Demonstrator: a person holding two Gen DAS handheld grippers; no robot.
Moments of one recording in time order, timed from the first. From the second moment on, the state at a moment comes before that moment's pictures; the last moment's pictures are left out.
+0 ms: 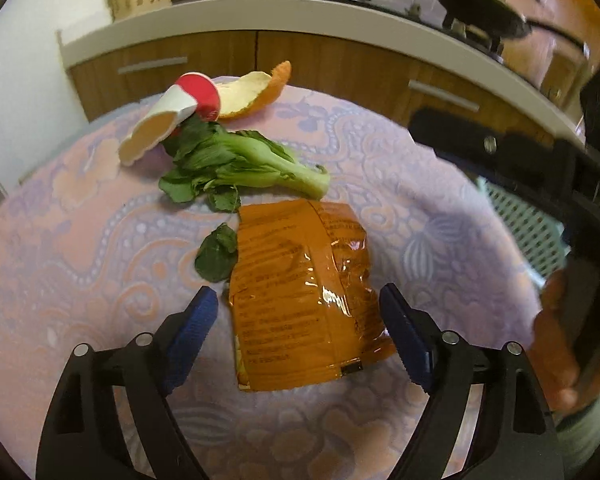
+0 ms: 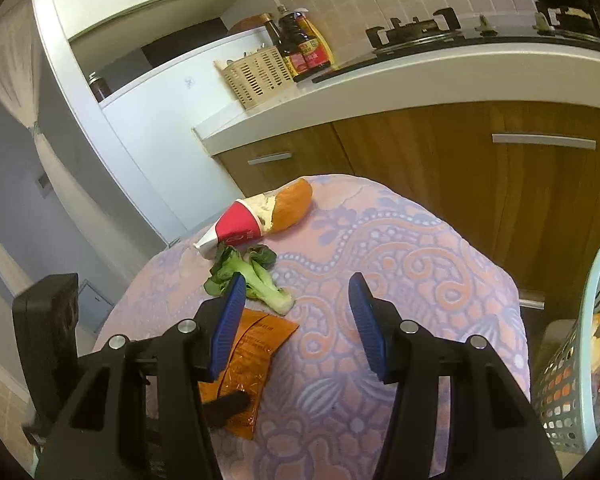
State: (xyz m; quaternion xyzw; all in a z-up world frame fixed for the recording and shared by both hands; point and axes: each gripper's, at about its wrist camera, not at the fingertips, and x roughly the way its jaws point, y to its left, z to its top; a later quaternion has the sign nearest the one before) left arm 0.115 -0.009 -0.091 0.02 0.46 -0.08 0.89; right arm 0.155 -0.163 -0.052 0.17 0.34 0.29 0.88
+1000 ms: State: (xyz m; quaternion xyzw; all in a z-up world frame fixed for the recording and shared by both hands) left arm 0.041 0.119 -0.069 -0.17 0.30 -0.04 0.94; right arm 0.192 -0.017 -0.071 -0.13 0.41 0.33 0.84
